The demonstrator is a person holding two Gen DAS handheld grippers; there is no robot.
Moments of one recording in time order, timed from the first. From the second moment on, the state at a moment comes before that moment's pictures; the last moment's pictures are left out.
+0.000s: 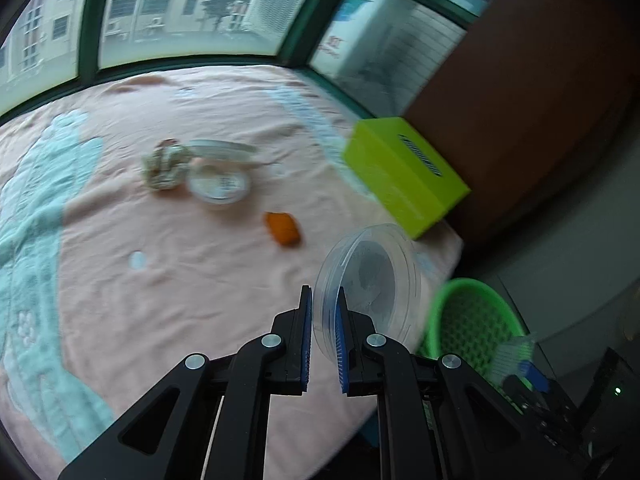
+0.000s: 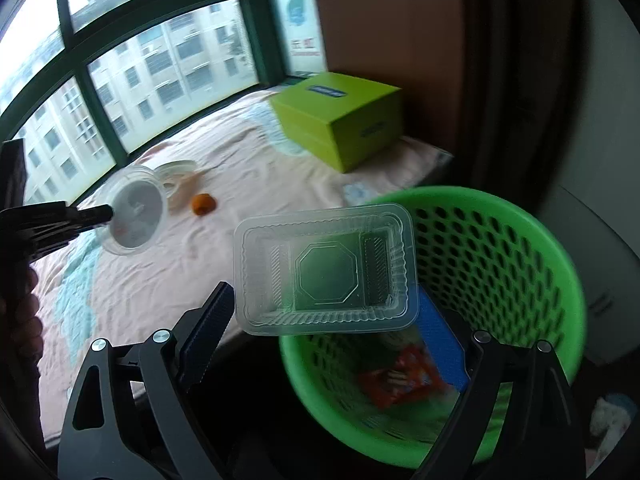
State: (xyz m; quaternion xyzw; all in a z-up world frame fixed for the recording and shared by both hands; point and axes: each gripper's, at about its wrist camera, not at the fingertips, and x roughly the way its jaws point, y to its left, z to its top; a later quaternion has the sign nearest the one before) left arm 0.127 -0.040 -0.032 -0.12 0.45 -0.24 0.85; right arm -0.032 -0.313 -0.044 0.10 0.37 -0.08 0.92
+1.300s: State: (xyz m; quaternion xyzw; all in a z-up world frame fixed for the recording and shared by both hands) left arm 0.051 -0.239 -0.024 0.02 0.47 -0.38 0.80; right arm -0.117 -0.396 -0.025 0.17 0.33 -0.18 0.91
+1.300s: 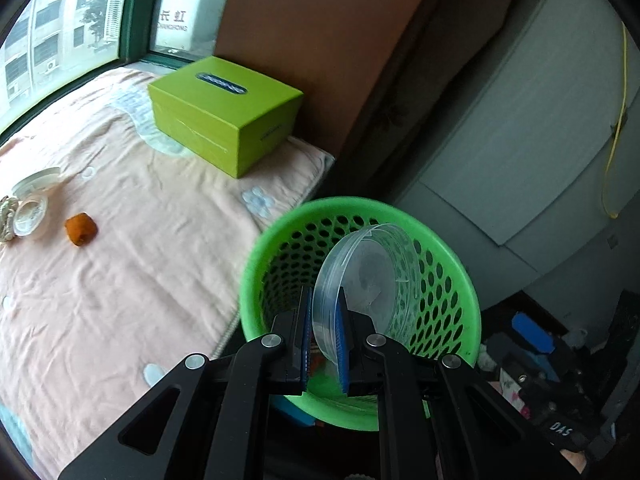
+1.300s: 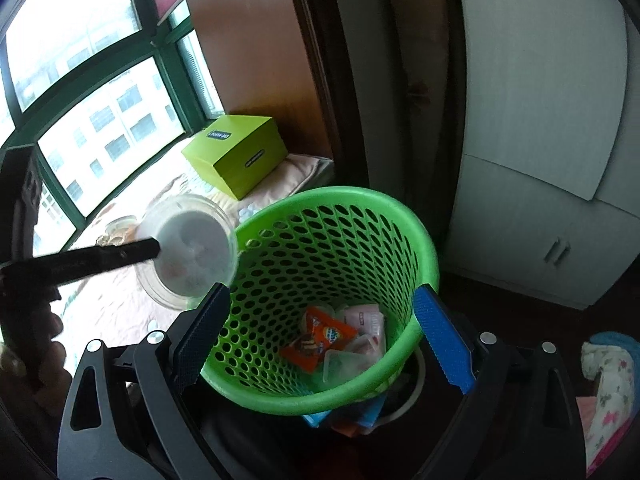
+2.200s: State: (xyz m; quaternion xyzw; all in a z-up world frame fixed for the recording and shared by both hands) left arm 0.060 -0.205 -0.026 0.01 0.47 -0.33 0.82; right arm -0.099 -0.379 -0.021 0.16 0.33 -0.14 0.92
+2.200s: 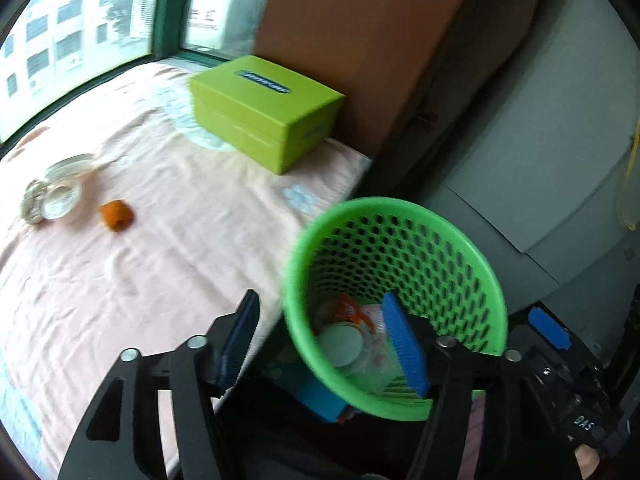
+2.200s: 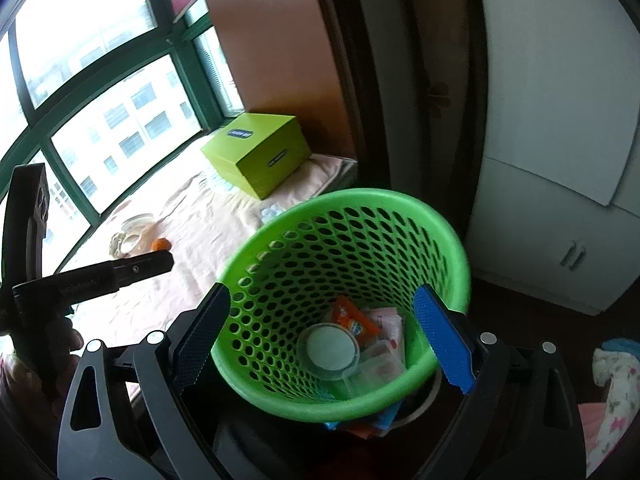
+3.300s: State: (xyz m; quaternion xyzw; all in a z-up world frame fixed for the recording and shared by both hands) left arm 0.194 0.035 -0.037 -0.08 0.46 -0.08 0.88; right arm 0.105 -0.214 -0.053 0.08 0.40 0.06 0.91
